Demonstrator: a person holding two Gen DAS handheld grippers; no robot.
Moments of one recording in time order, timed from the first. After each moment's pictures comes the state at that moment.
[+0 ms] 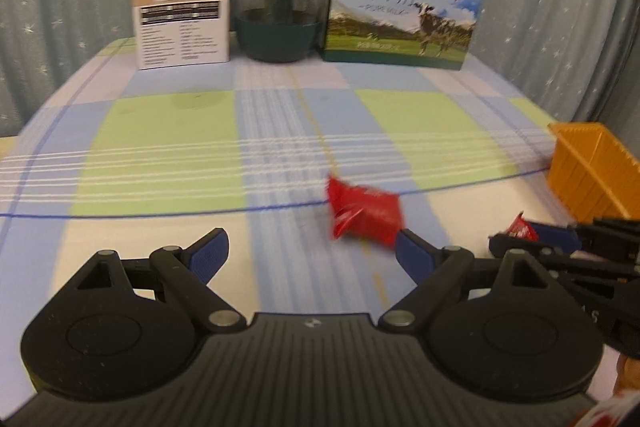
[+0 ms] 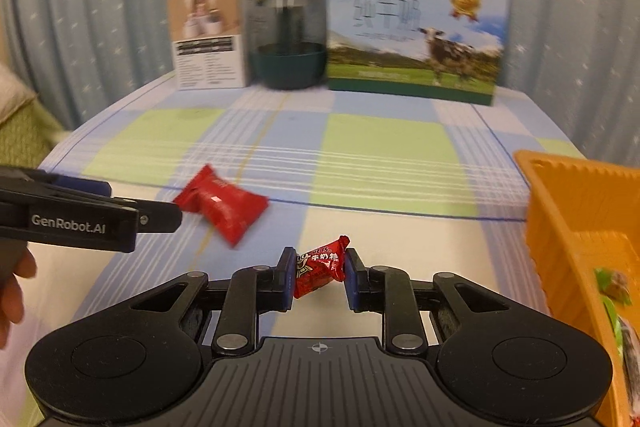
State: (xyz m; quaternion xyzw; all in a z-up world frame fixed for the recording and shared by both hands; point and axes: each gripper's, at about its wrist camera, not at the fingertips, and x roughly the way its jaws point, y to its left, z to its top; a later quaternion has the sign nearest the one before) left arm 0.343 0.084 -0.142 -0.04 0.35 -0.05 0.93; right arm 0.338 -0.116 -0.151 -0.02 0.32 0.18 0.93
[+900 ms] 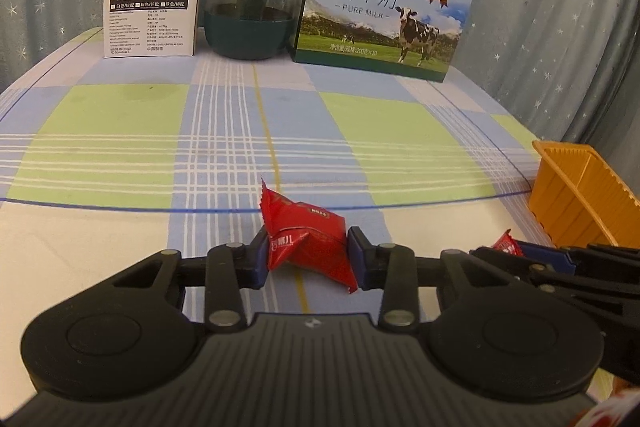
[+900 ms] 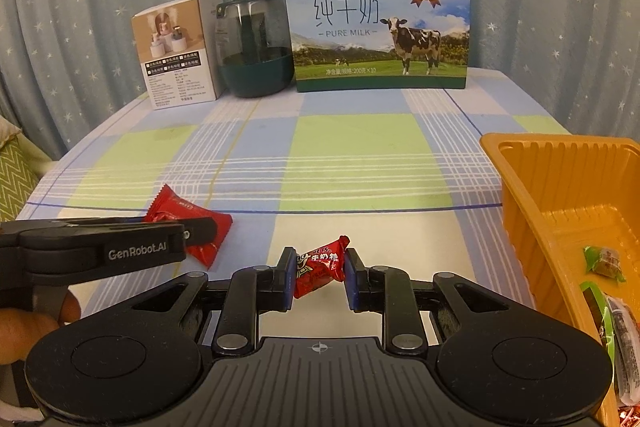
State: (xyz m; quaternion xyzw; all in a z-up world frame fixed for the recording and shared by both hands) left arm 0.354 0.048 -0.158 -0.07 0.35 -0.06 0.93; right arm 0.345 -0.134 -0.146 0.03 0.33 0.16 0.93
